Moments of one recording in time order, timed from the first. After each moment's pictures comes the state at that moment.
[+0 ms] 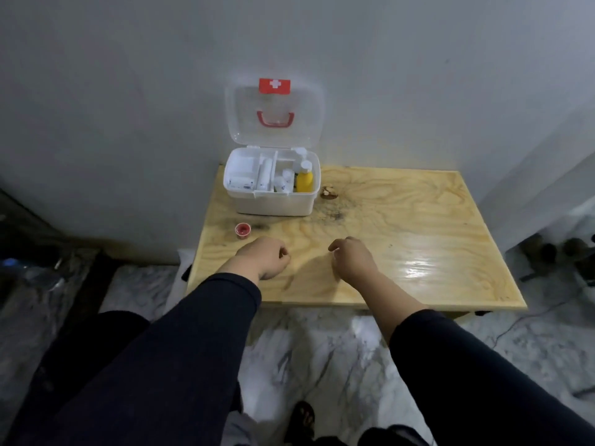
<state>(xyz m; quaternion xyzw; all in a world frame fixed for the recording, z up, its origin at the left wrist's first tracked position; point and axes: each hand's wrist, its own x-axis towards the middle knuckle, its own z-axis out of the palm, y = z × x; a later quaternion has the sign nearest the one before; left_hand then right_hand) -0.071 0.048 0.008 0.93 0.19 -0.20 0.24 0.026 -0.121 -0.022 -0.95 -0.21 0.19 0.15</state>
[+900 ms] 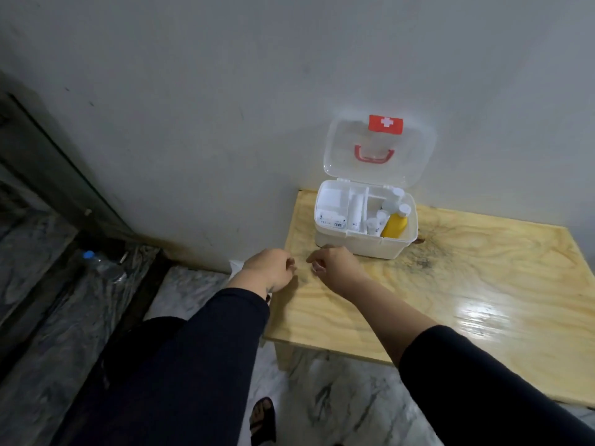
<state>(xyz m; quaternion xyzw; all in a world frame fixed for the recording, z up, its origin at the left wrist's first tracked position) -0.104 0.199 0.003 0.91 0.28 -0.16 0.25 -0.009 0.069 0.001 -0.87 -0.42 0.19 0.16</state>
